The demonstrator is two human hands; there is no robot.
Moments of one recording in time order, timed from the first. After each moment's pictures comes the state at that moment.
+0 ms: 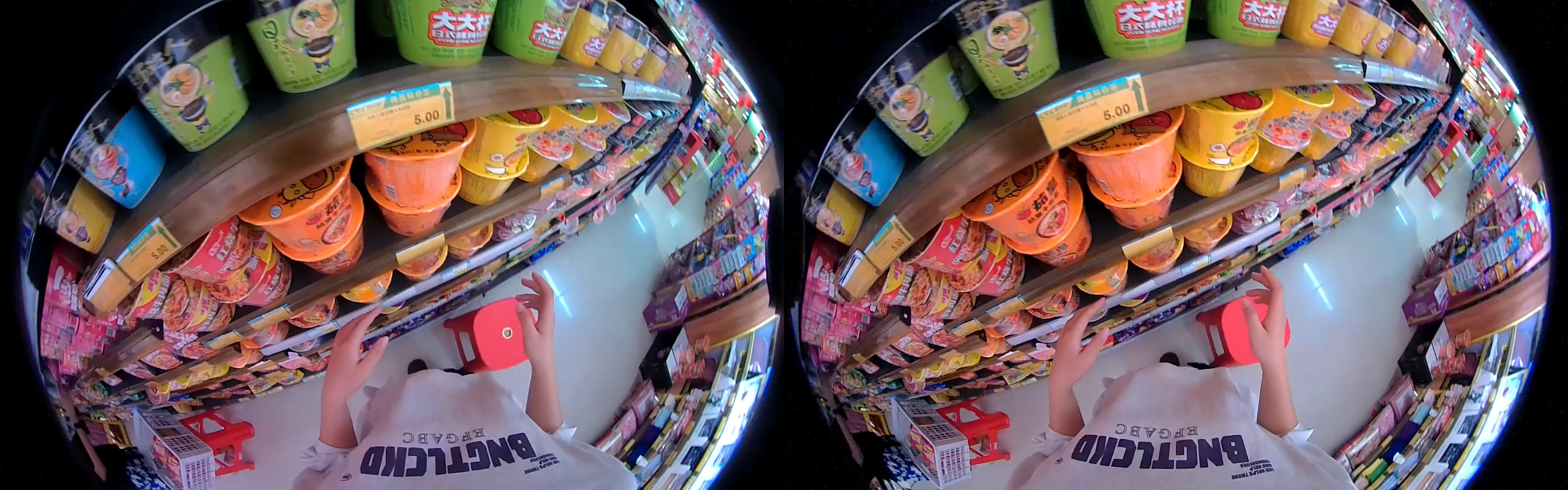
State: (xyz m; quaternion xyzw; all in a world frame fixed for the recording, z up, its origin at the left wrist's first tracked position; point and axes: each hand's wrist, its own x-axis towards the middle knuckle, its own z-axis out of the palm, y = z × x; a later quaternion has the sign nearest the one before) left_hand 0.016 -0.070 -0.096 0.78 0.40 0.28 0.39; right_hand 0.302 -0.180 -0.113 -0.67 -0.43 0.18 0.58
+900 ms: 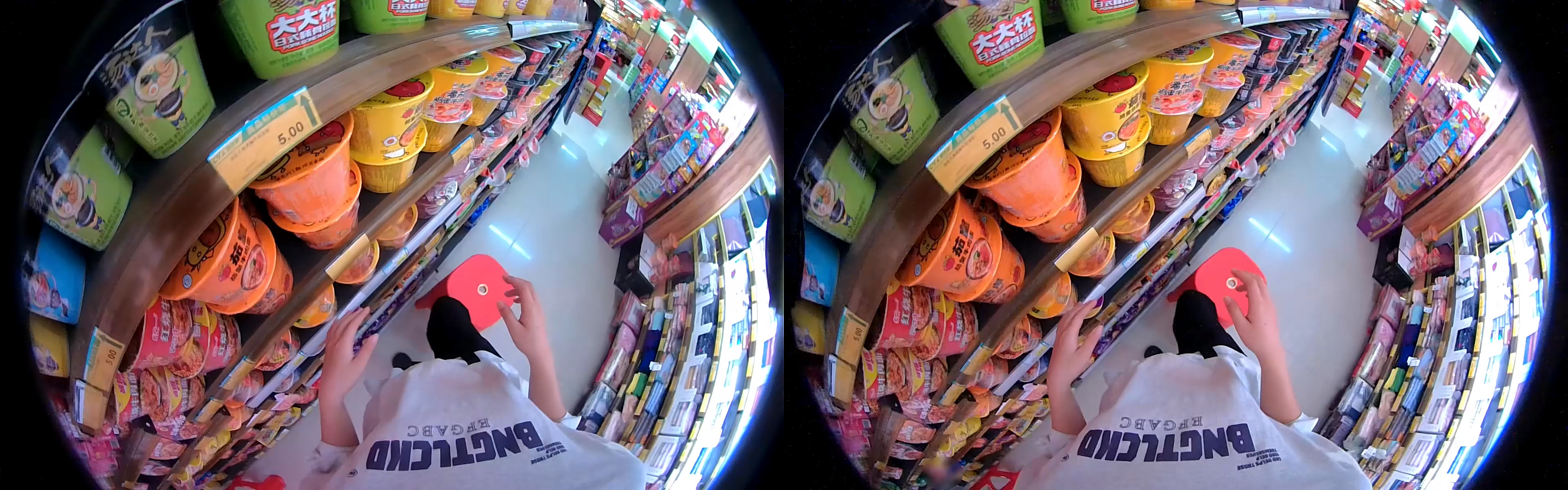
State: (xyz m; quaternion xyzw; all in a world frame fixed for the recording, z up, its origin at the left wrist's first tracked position) left_hand 0.058 -0.047 -0.126 0.85 0.28 0.21 0.40; right_hand 0.292 -0.251 -0.102 -0.82 -0.38 0.04 0.42
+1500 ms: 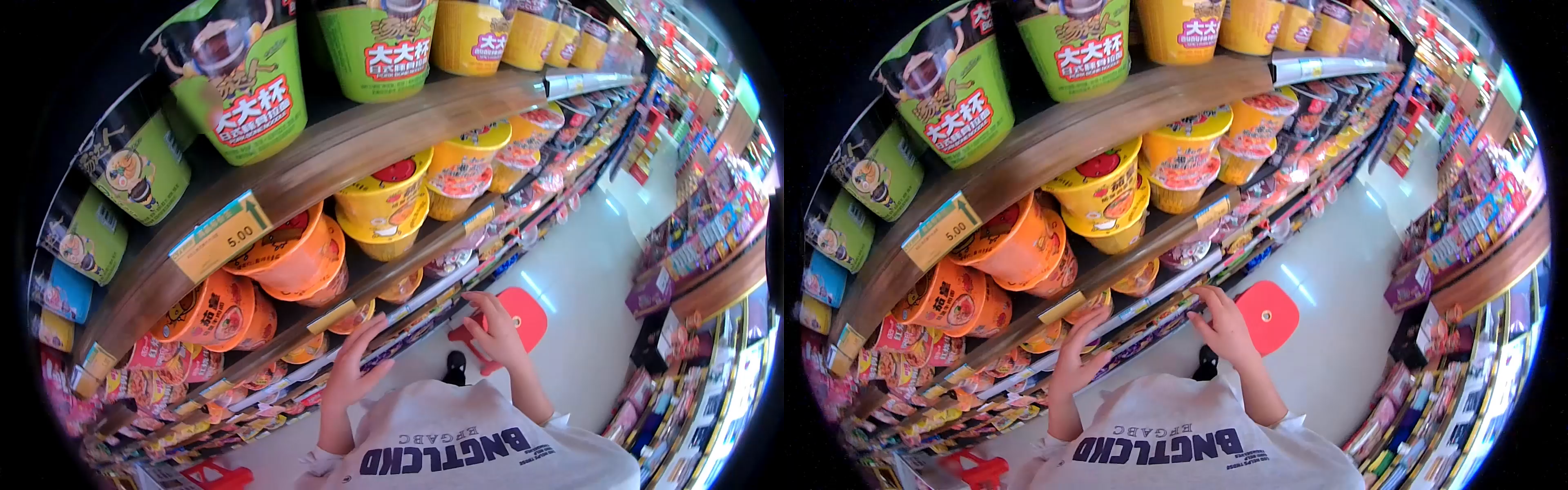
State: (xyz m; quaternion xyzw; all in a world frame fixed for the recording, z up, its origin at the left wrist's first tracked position) left_hand 0.167 -0.037 -0.089 0.82 0.22 0.28 0.46; right_hand 0.413 -0.153 -0.099 -0.70 -0.55 0.16 0.42
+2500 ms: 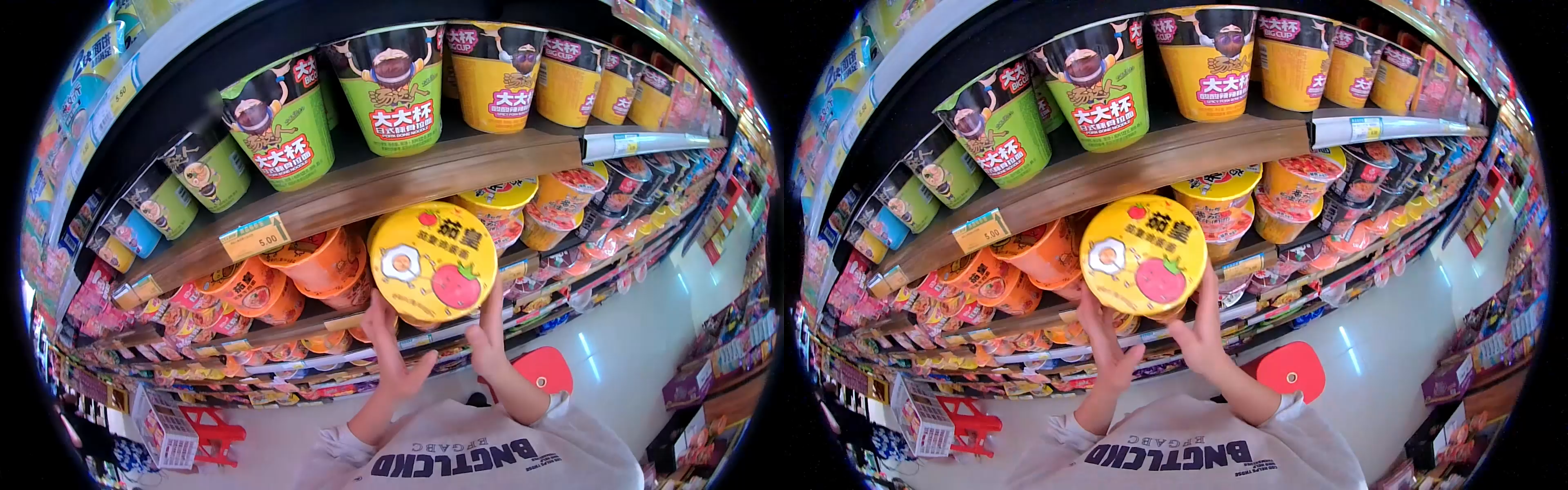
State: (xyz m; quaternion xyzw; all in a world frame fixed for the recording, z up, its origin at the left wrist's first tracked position) left_hand 0.294 -0.079 -0.038 0.68 0.26 0.60 0.33; right_hand 0.437 -0.091 -0.044 -0.38 -0.55 0.27 0.69
